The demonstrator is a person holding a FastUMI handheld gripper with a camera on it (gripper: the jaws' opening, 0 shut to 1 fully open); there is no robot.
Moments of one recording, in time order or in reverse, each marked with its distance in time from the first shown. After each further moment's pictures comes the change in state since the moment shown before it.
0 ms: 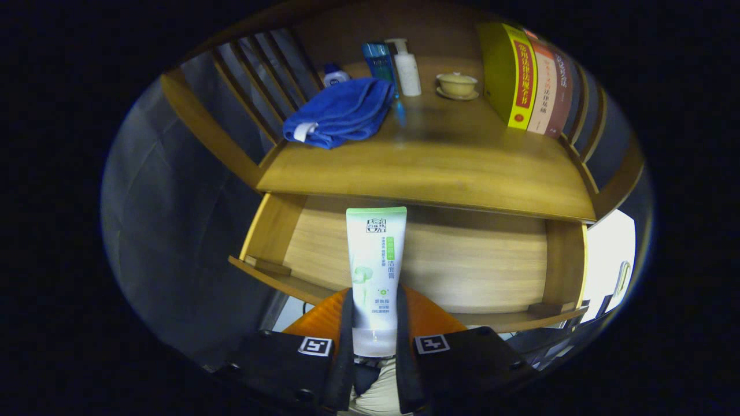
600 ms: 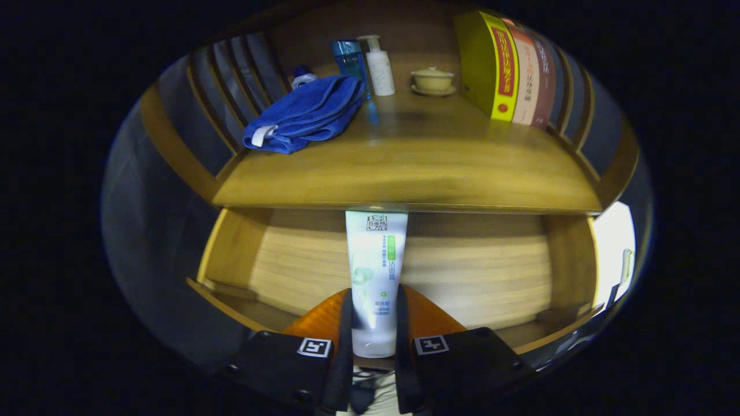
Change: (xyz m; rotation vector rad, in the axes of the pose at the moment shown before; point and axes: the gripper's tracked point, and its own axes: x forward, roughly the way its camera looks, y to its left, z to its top) arm 0.070 -0.019 -0.003 0.074 0.033 -0.021
